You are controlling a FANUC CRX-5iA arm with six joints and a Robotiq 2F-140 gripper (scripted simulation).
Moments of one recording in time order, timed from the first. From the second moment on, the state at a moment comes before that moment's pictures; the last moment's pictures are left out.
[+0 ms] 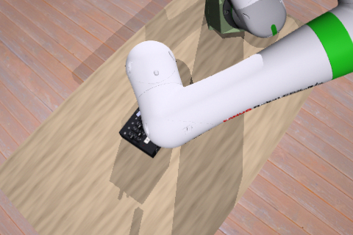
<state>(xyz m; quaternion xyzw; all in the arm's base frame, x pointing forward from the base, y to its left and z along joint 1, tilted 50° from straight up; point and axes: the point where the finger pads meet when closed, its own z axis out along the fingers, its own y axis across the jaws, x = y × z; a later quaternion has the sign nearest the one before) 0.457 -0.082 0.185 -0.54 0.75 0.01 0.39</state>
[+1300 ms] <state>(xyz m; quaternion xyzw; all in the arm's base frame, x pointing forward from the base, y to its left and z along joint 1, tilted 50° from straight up) 0.457 -0.082 0.185 -0.63 0.65 -0.03 0.42</state>
